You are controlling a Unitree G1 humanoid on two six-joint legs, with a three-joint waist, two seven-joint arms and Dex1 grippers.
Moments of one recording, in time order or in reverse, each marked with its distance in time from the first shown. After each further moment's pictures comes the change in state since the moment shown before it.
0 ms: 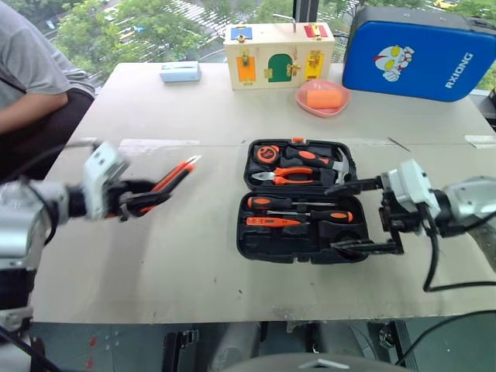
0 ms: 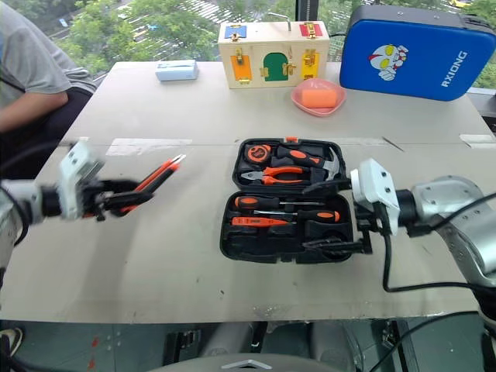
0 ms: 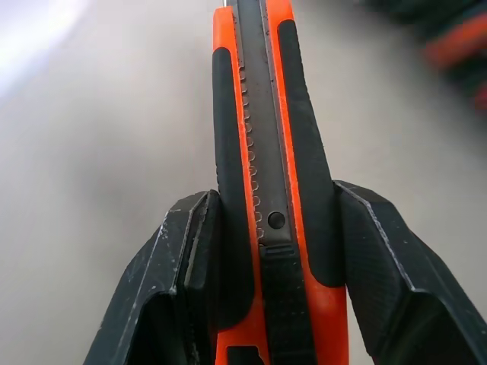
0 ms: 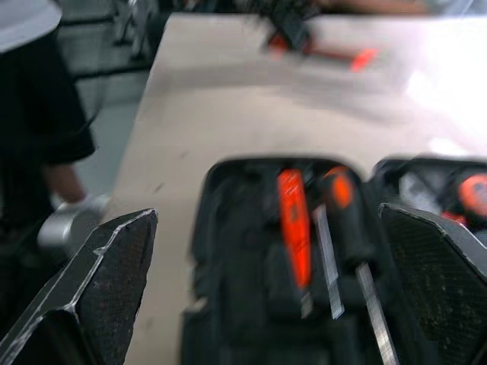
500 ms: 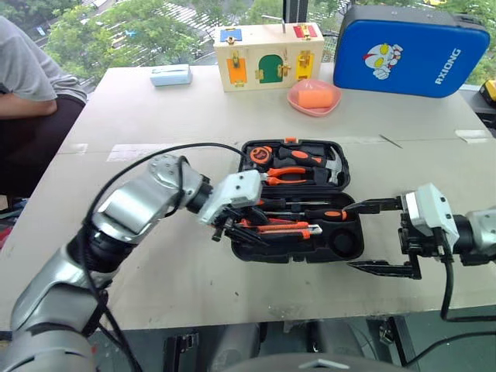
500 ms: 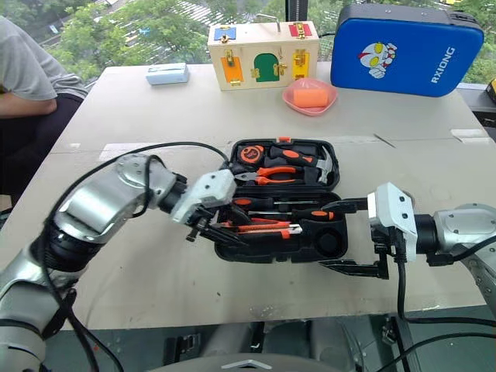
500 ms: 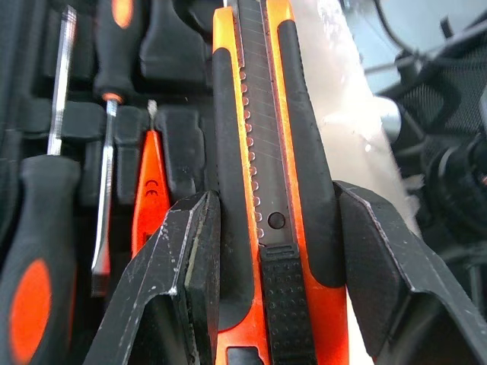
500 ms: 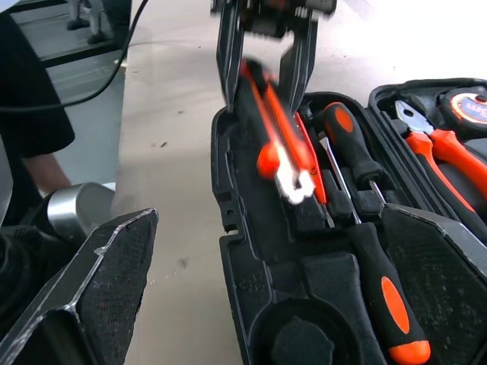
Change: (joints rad) left arm -0.351 -0.247 -0.667 -0.111 0.151 -0.004 -0.183; right arm 0.233 -0.042 -0.151 -0.151 0.027 0.036 -0.112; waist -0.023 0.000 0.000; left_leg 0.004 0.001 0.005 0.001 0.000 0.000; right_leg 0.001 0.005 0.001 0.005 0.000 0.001
